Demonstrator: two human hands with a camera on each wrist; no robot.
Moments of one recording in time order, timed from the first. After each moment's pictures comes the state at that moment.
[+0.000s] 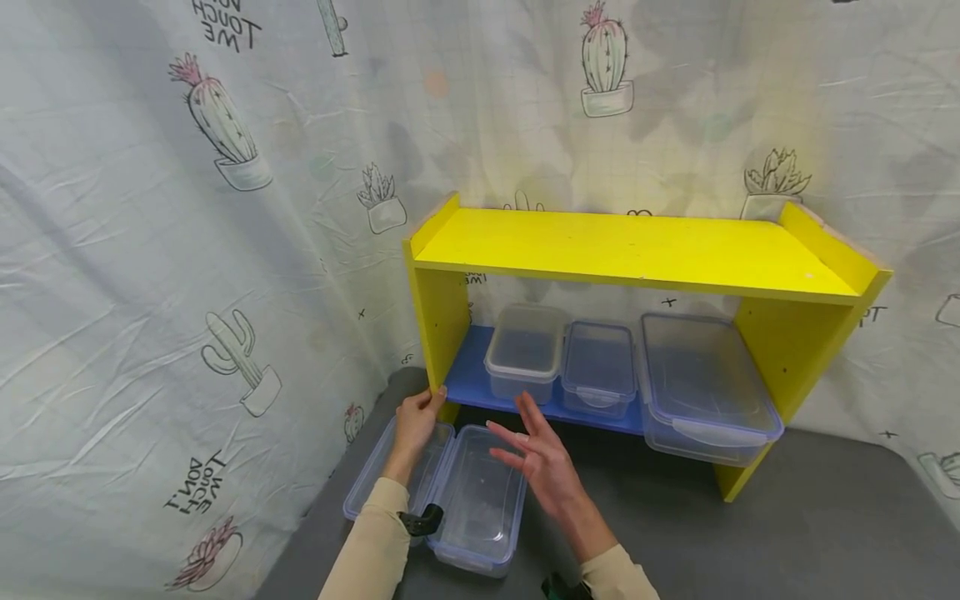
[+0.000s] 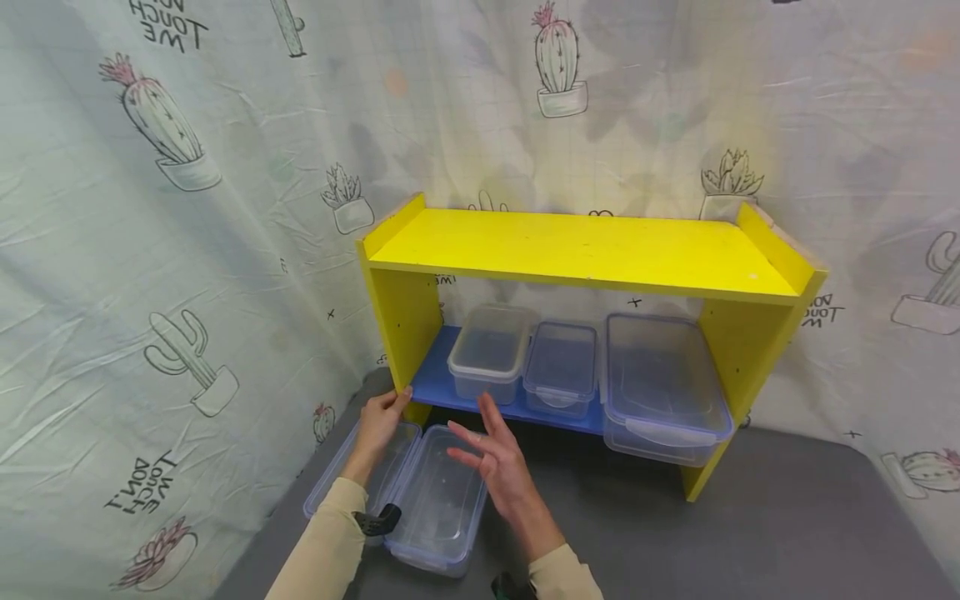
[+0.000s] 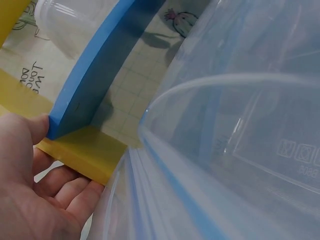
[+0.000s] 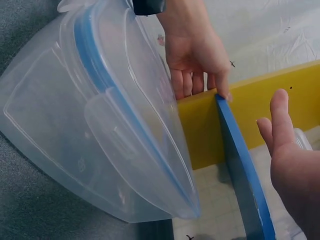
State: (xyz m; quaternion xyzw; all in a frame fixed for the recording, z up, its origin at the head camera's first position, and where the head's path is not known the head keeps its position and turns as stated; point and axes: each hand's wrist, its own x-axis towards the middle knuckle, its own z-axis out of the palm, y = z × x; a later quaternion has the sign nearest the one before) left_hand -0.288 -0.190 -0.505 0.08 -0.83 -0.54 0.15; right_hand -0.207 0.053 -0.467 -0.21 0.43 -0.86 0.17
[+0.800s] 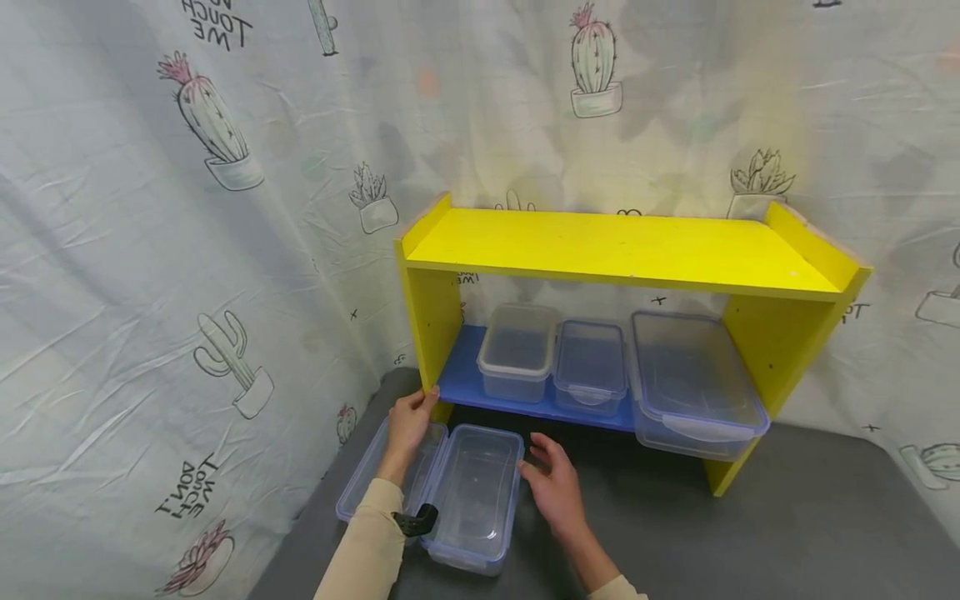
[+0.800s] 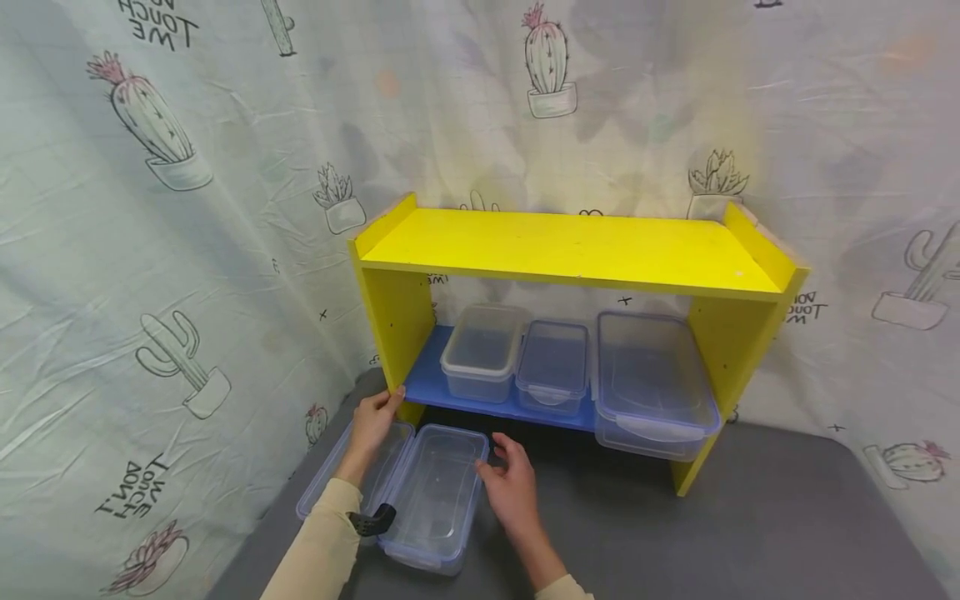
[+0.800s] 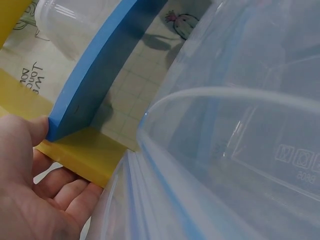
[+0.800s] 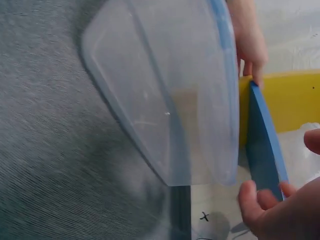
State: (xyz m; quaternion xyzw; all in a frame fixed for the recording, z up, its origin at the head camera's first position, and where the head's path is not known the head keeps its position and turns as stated) left_hand -0.286 -0.189 -0.506 0.09 -0.82 -0.55 0.15; right_hand -0.188 0.054 -0.510 0.01 0.76 -0.65 -0.06
